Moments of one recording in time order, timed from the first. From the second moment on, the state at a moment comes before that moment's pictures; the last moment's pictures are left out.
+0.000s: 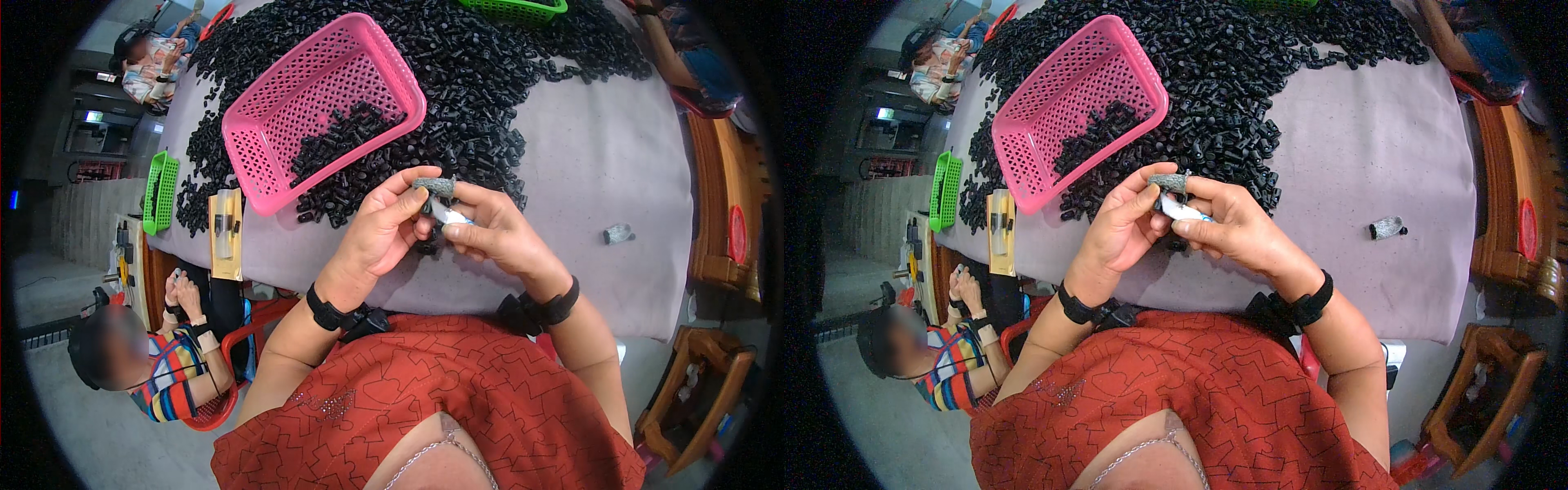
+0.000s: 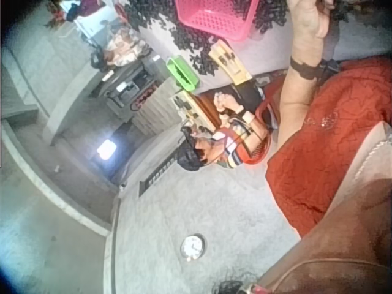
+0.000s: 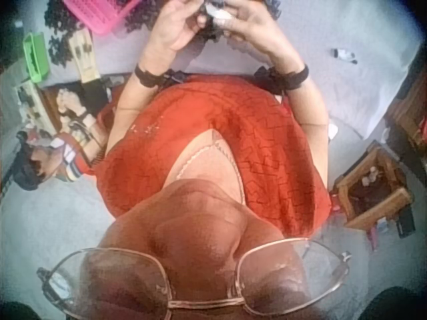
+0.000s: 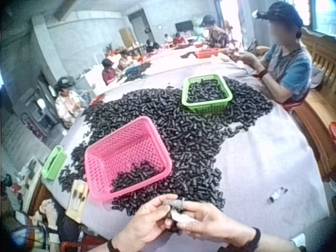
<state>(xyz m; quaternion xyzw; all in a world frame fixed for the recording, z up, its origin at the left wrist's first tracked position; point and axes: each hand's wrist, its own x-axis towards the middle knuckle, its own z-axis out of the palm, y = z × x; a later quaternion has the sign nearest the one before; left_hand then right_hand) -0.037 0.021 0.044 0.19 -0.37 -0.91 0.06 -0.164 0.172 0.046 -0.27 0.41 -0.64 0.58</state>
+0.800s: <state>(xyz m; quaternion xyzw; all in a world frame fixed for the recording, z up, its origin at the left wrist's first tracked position) -0.039 0.022 0.041 0.19 -0.32 -0.93 0.05 -0.164 0.172 0.044 -0.27 0.40 -0.65 0.59</state>
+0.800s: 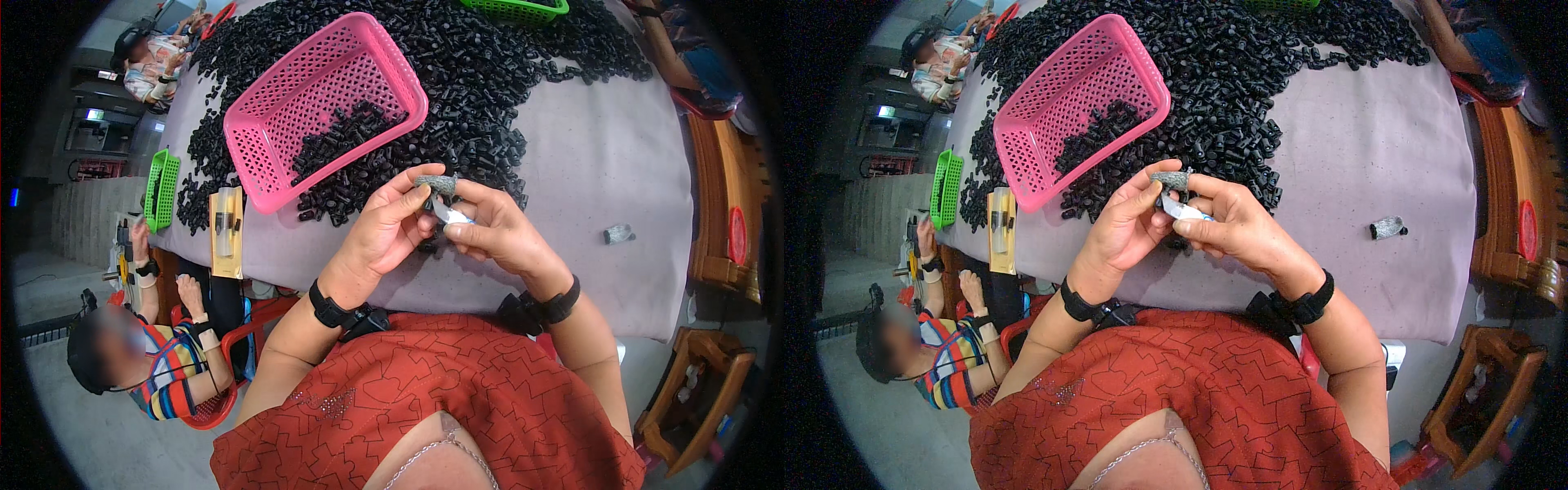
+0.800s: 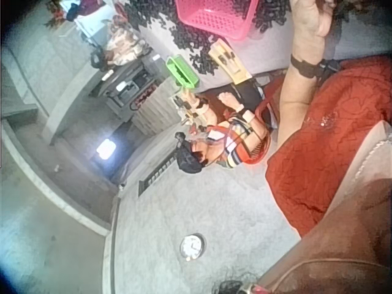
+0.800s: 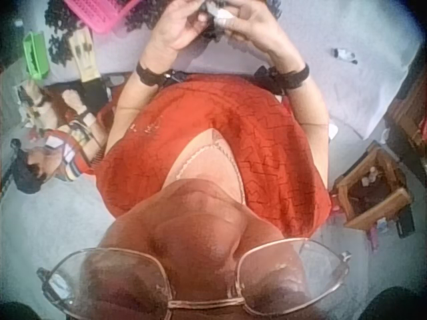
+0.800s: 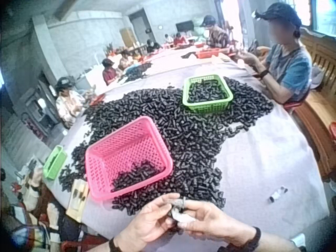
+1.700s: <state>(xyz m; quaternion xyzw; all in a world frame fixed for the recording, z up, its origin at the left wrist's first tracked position) -0.036 0.023 0.047 0.22 -0.37 -0.90 0.06 -0.164 0.172 0.043 -0.30 0.41 -0.63 0.59</state>
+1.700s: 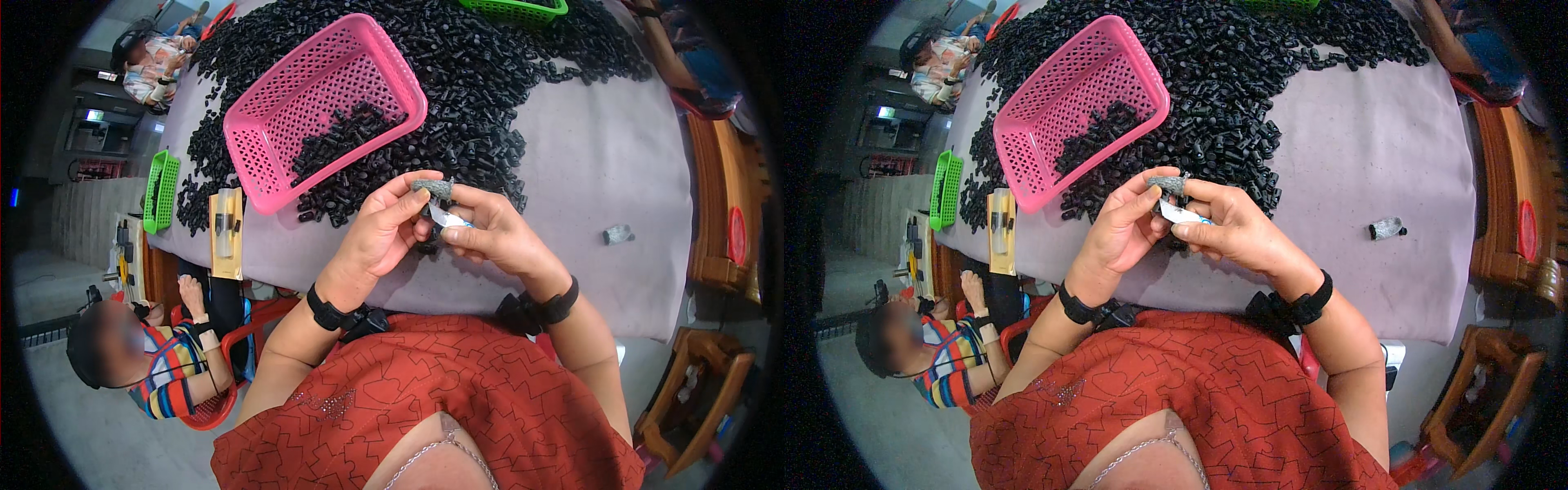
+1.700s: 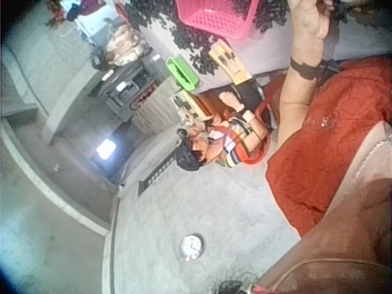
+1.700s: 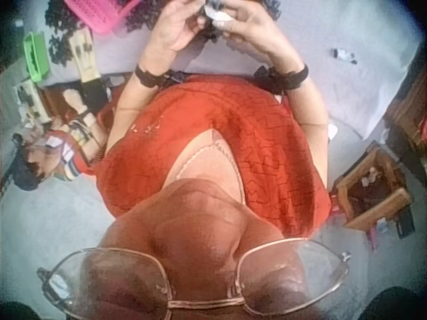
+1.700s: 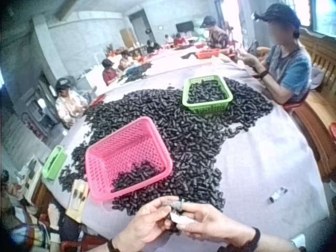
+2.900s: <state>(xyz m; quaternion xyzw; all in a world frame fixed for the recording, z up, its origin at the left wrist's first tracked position) -0.102 -0.006 0.043 0.07 -0.95 -0.28 0.09 -0.171 0.169 0.032 -0.15 0.49 -0.77 0.38</state>
